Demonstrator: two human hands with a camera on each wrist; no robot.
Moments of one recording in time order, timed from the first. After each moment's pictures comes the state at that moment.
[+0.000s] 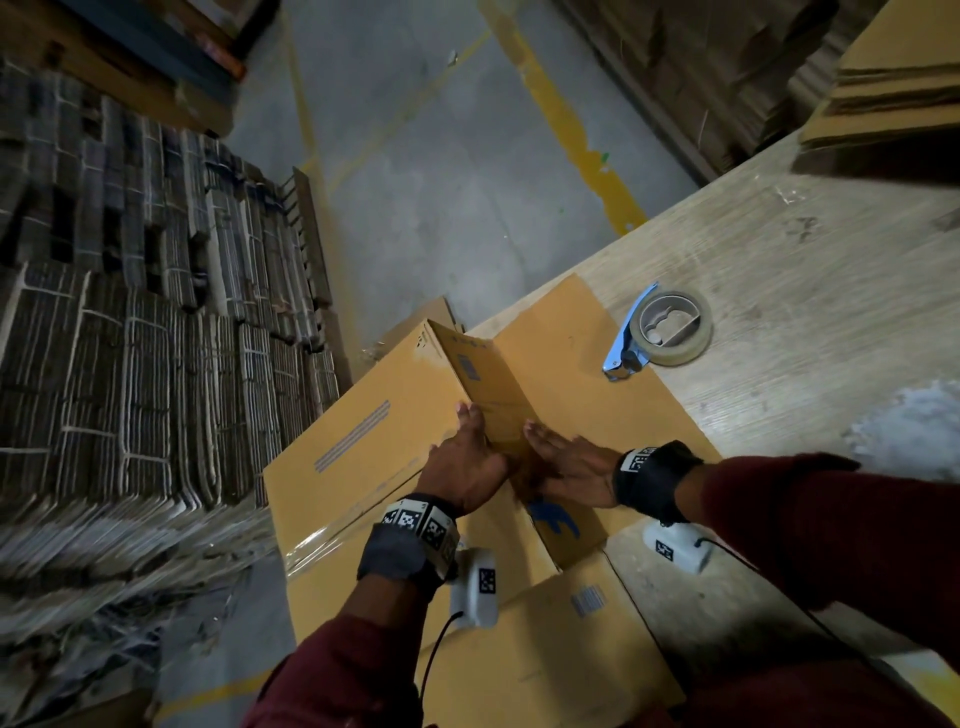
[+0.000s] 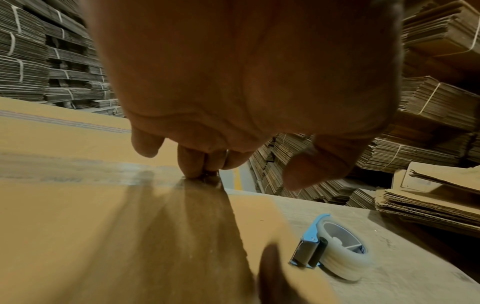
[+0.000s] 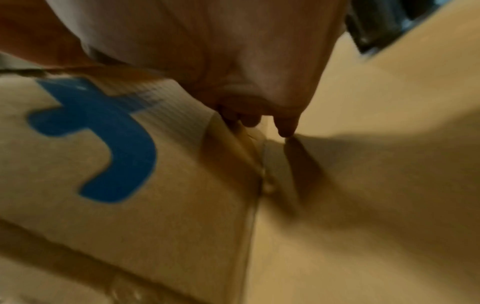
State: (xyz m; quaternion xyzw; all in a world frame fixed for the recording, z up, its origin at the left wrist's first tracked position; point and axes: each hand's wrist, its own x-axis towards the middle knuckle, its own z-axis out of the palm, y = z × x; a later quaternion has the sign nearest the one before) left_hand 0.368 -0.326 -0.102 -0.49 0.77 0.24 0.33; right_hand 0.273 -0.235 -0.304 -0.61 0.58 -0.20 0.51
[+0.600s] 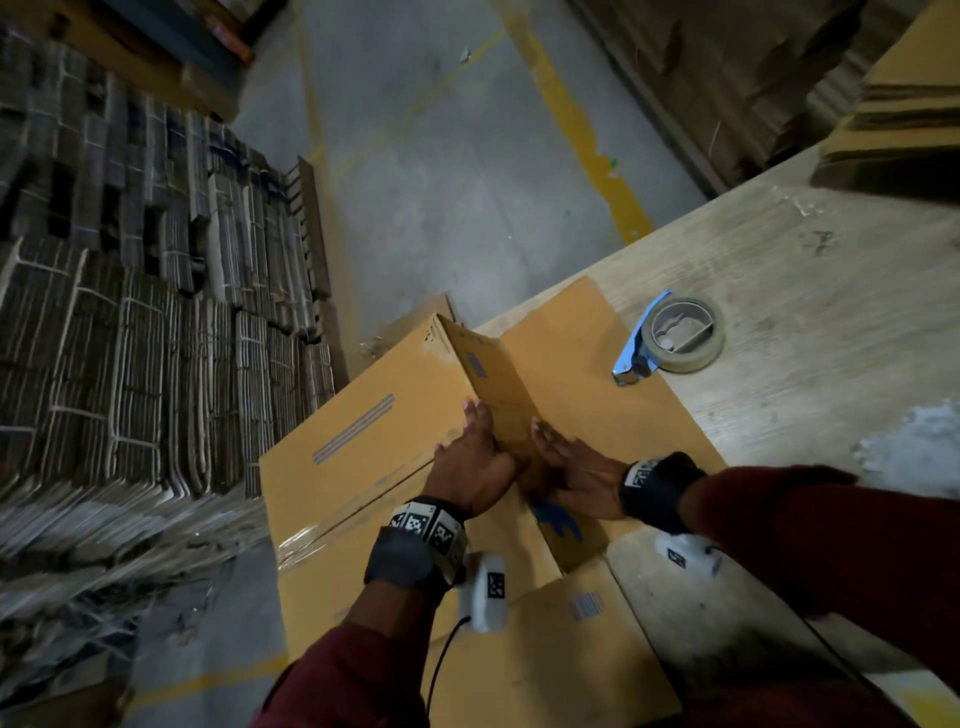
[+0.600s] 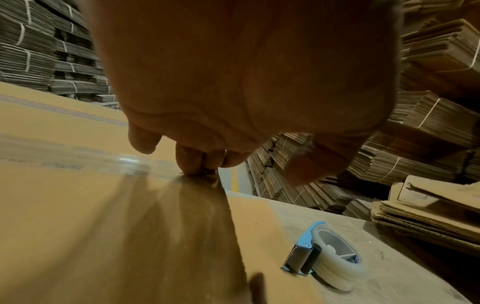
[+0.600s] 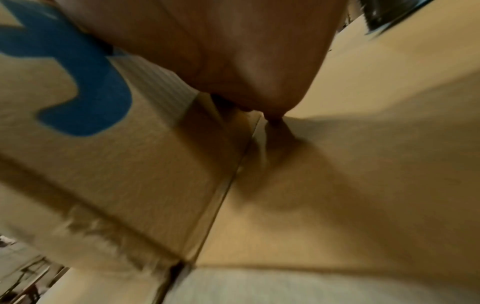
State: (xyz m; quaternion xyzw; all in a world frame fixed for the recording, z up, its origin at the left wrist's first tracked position) left_hand 0.377 -0.325 -0.111 -0.49 0.77 0.27 0.30; right_hand 0.272 -0.227 -0.293 -0.62 0.58 -0.21 0.49
